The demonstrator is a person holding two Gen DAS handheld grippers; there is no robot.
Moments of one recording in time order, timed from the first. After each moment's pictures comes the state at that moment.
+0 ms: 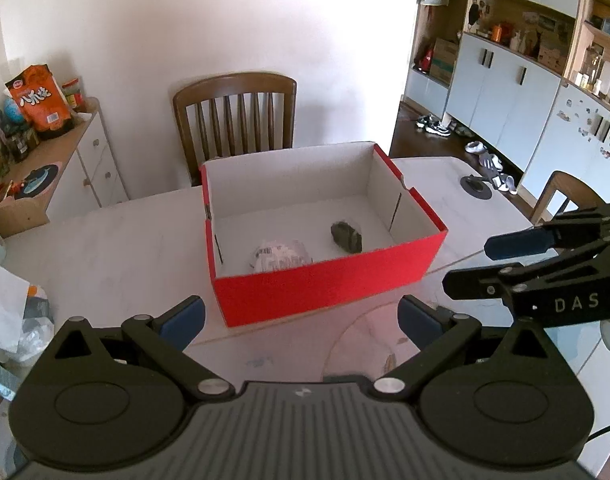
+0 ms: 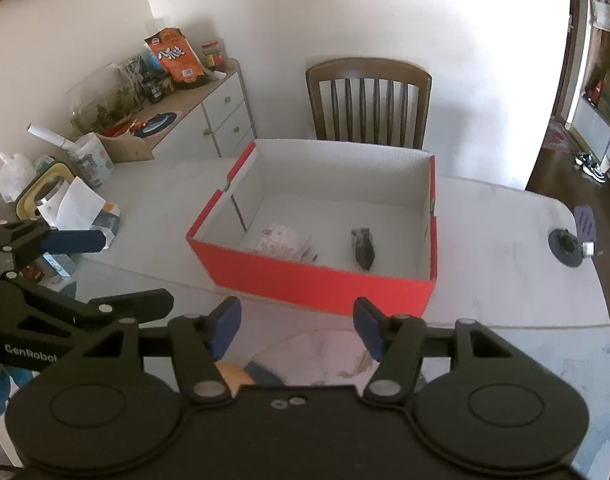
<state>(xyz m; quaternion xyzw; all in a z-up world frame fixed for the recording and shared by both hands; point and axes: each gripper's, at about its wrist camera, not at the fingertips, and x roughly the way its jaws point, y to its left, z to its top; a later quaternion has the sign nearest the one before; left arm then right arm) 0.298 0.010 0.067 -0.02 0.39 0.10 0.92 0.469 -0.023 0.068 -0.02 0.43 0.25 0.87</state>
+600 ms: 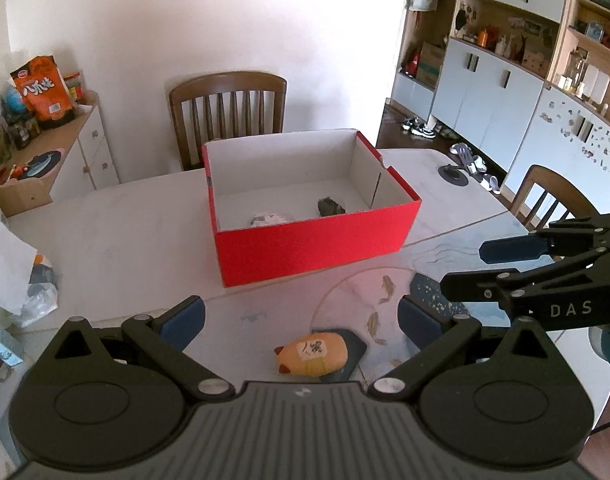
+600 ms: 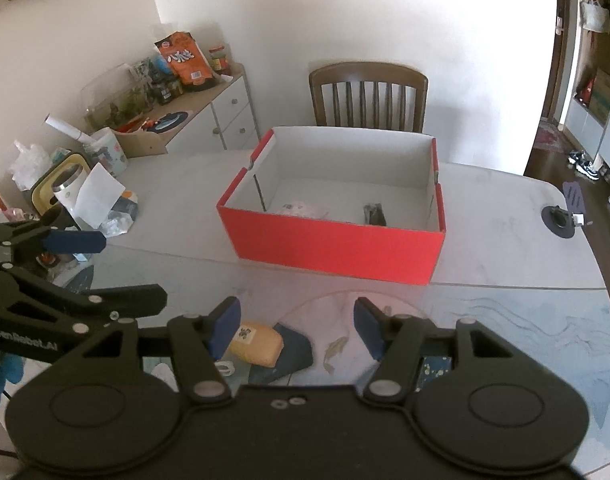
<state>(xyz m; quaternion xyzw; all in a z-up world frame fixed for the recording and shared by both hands) 0.229 0.003 0.068 -0.03 0.38 0.08 0.92 0.402 -0.020 0.067 -0.01 0.41 0.24 0.88</state>
